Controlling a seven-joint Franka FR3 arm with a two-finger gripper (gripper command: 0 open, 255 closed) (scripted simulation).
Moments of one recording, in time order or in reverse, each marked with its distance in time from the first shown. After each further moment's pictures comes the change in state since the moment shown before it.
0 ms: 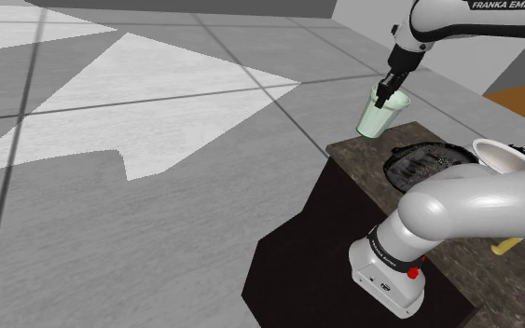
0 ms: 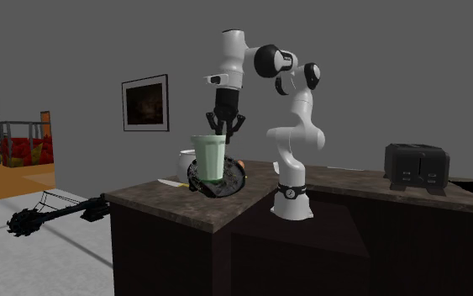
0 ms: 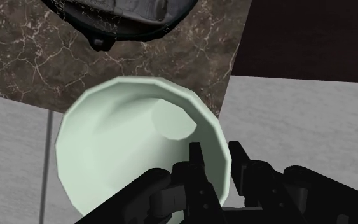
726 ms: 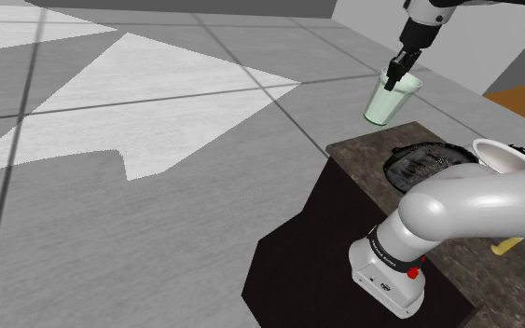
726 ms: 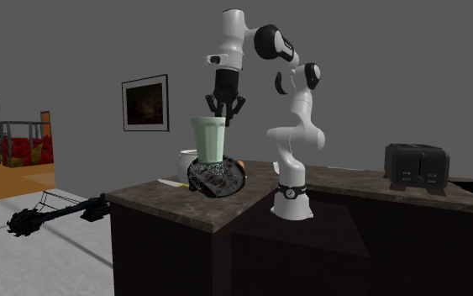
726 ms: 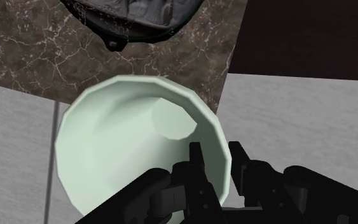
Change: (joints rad) arm 0.011 0.009 0.026 0.151 0.027 -0.141 -0.018
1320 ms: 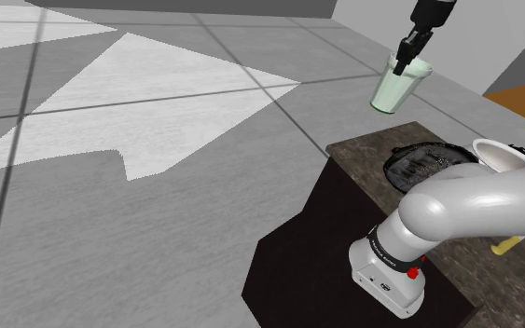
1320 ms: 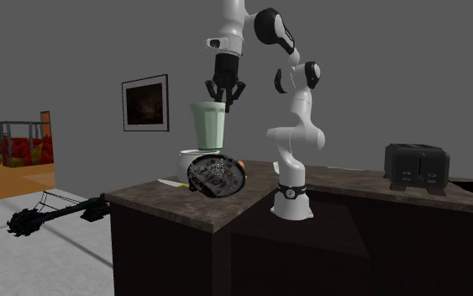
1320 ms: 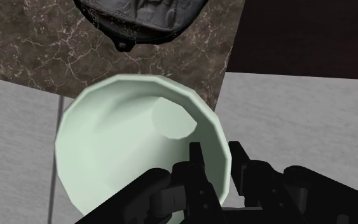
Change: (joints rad) arm 0.008 0.025 0.016 0.134 0.017 -0.108 -0.015
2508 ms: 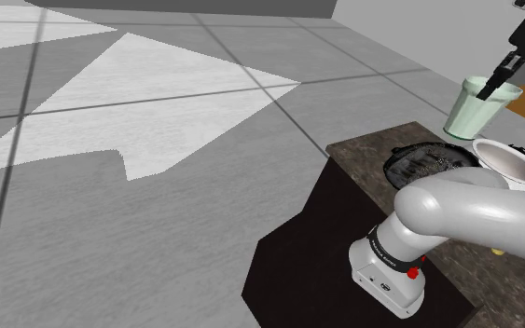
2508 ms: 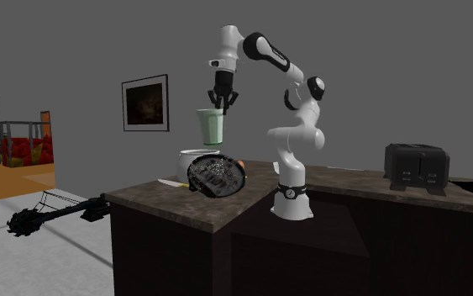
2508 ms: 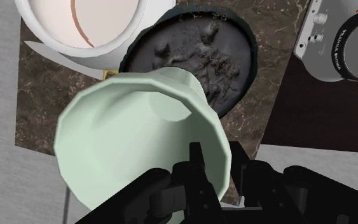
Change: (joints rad) arm -0.155 -0.320 -0.207 -0.066 -0.228 -0.169 -0.316
